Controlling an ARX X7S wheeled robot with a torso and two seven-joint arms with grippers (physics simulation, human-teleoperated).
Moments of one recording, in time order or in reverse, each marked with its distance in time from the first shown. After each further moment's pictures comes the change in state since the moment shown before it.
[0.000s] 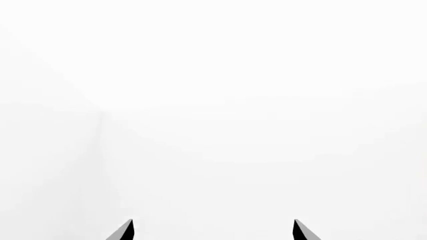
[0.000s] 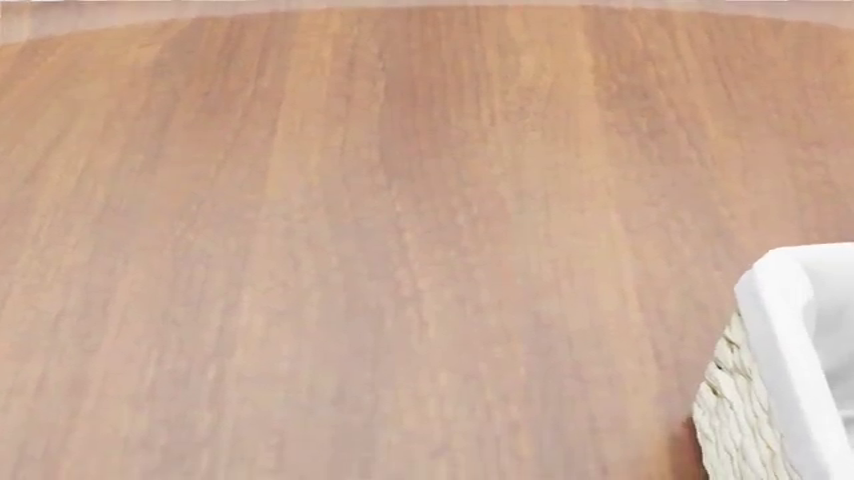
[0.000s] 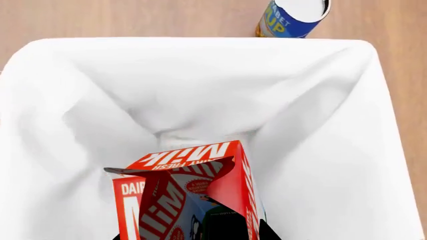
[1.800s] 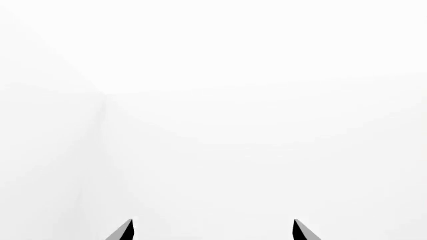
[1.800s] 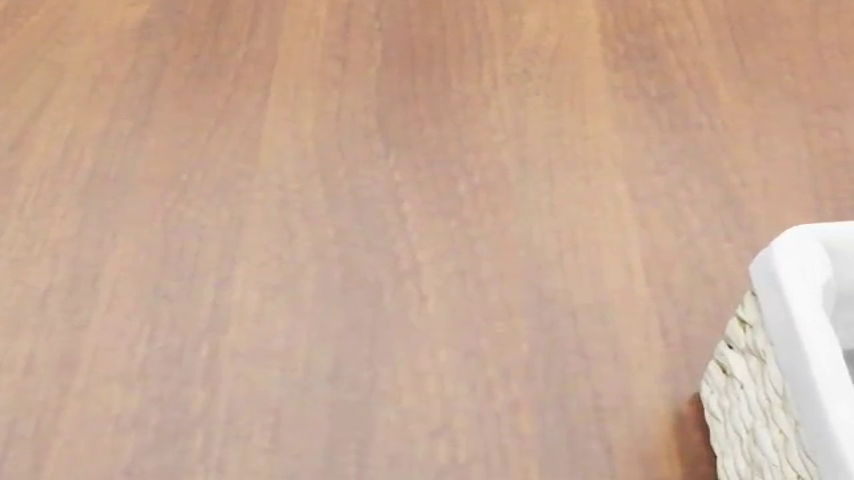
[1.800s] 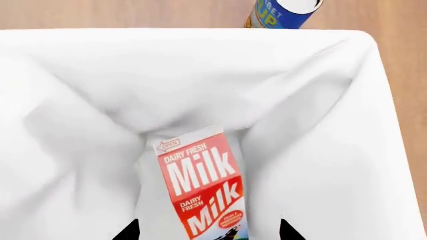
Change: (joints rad) left arm 0.040 0.009 -0.039 -0.003 -0.006 0.028 -0.006; right arm 0.012 0.034 0.016 -0.025 0.010 -0.007 0.027
